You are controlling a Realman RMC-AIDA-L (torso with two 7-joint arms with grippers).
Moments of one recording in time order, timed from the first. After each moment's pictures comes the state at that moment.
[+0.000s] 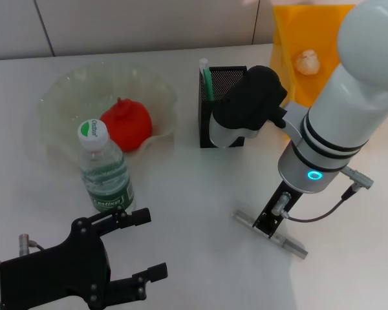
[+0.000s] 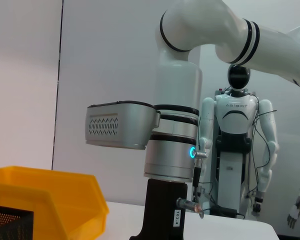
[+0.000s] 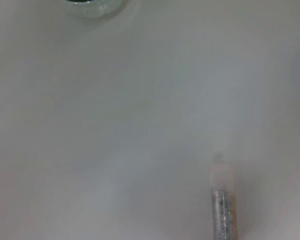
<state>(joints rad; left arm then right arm) -0.32 -2.05 1.08 0.37 1.56 1.77 -0.79 0.70 2.08 -1.76 -1.25 -2.58 -1.56 2.87</state>
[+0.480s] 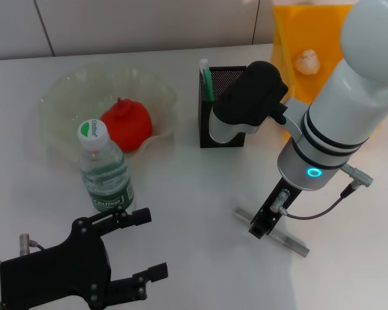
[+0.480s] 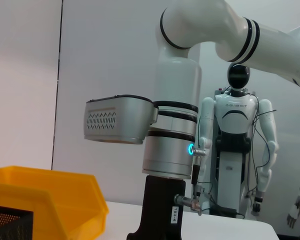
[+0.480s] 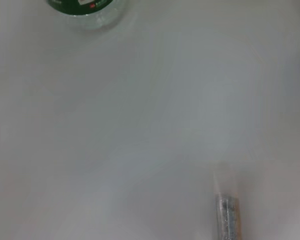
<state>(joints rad) -0.32 -2.06 1.08 0.38 1.56 1.77 -0.79 0.70 2.08 -1.75 -1.26 -2.58 -1.56 2.88</state>
